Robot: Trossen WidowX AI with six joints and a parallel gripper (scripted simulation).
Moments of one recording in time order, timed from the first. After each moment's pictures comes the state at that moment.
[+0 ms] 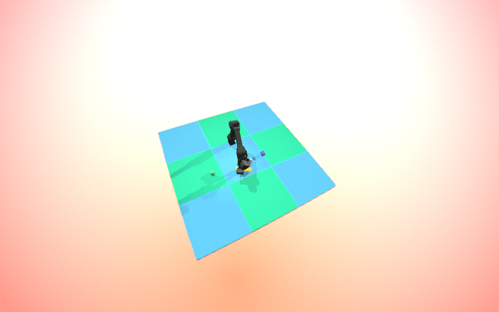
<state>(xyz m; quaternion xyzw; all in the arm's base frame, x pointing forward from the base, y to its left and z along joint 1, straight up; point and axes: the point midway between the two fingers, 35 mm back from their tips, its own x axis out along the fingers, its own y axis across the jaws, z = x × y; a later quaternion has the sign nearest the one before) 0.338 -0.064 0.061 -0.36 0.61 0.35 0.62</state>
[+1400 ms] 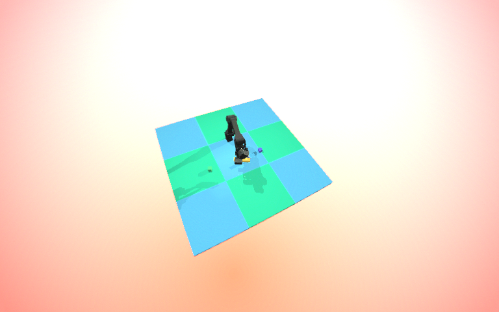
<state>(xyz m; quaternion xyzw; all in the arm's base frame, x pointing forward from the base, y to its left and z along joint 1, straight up) 0.334 -0.060 0.158 -0.37 0.60 0.36 0.61</state>
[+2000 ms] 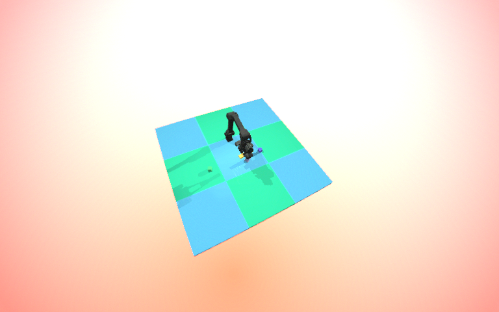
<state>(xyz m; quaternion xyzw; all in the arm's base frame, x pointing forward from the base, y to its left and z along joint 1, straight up) 0.312 -0.004 0.162 -0.54 0.46 0.53 0.47</state>
